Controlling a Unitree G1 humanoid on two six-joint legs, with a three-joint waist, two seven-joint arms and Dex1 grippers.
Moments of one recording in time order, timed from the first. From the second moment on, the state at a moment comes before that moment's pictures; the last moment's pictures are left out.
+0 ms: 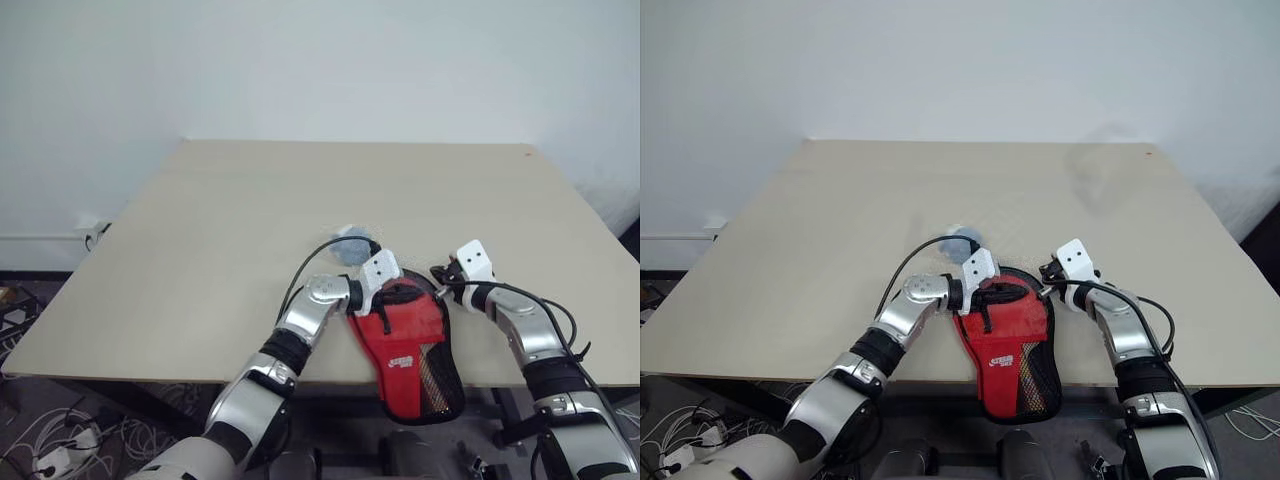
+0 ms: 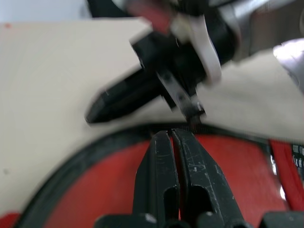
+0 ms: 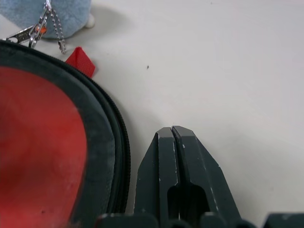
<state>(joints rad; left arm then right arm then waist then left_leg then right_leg) -0.68 0.00 -0.30 0.72 -0.01 -0.04 -0.95 -0.44 -0.41 0.06 0.41 0.08 0.24 0.58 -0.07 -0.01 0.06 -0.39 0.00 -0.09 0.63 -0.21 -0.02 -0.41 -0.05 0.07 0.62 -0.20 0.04</state>
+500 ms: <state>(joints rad) -0.68 0.02 -0.34 0.73 0.07 -0.03 -0.91 -0.49 -0.41 0.05 0.45 0.08 0.22 0.58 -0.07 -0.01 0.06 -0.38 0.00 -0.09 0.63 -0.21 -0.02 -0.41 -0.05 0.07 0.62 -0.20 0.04</state>
